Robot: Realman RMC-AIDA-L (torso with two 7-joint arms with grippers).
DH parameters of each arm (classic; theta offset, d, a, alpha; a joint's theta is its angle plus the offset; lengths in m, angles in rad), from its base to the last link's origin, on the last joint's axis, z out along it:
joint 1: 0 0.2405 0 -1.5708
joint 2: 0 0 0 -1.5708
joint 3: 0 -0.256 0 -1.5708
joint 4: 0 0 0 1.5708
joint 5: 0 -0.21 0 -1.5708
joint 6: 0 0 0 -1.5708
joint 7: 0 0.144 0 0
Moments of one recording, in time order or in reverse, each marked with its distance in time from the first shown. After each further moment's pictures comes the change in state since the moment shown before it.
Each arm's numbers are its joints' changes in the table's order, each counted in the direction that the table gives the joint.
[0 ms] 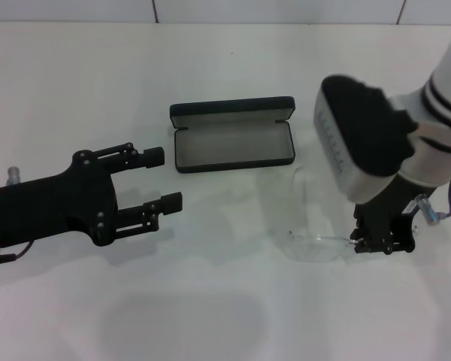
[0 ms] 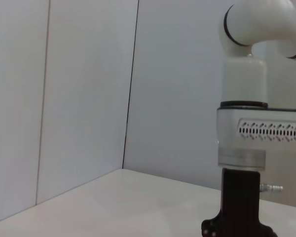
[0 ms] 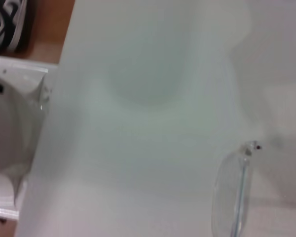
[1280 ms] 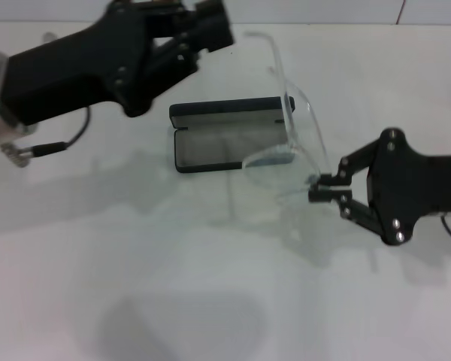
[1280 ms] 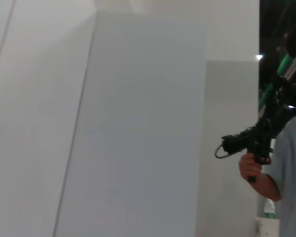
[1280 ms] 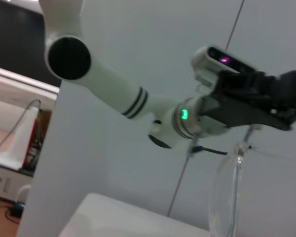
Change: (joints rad) left arm -0.210 -0.007 -0.066 0.003 0.363 -0.096 -0.204; right arm -0.431 -0.007 -0.497 -0.378 -0.969 0.029 -1.153
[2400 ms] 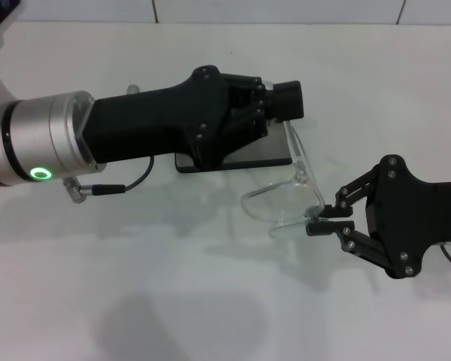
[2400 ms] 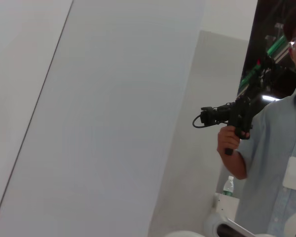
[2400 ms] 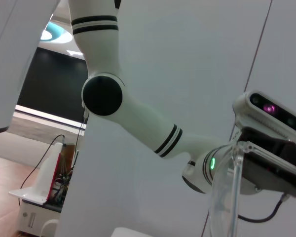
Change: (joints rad) left arm -0.042 -0.001 -0.208 0.089 -0.004 0.072 -0.062; right arm 0.013 0.007 0.012 -0.096 -0.020 0.107 -0.049
